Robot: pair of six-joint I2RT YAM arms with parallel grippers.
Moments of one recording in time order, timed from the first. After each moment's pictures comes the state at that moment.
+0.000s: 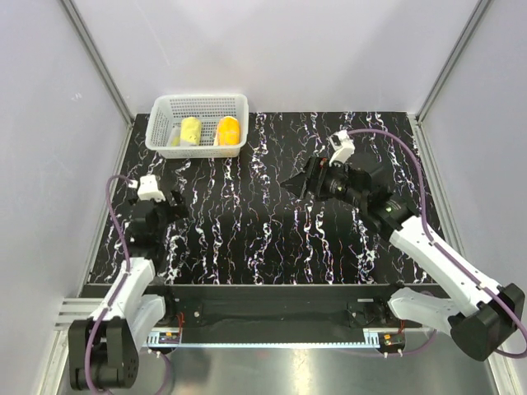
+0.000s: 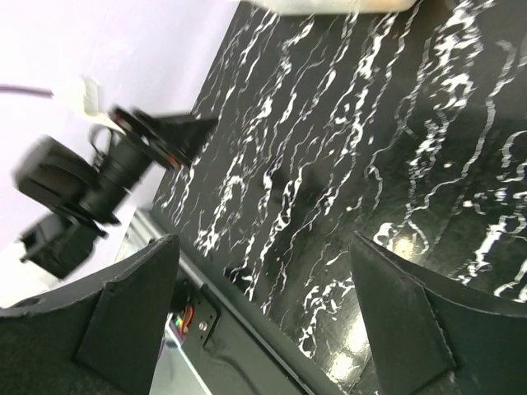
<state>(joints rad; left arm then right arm) 0.03 0.83 0.33 0.21 -0.01 -0.17 0.59 1.09 1.00 -0.19 -0.27 0.65</state>
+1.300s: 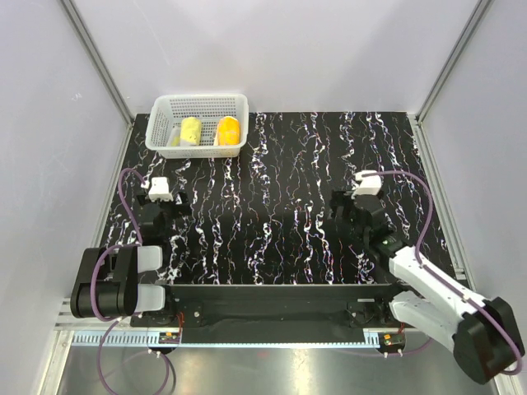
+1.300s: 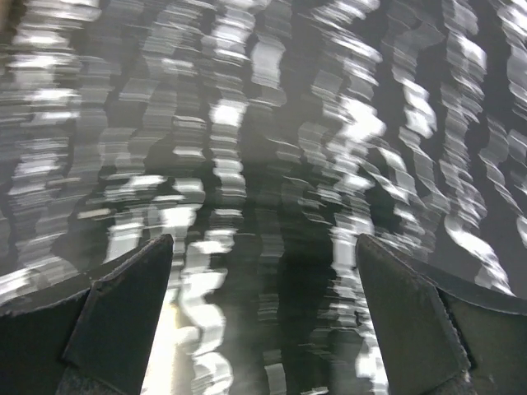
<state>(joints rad) 0.04 1.32 0.18 0.96 -0.01 0.01 0.53 0.91 0.51 0.01 0.37 0.26</state>
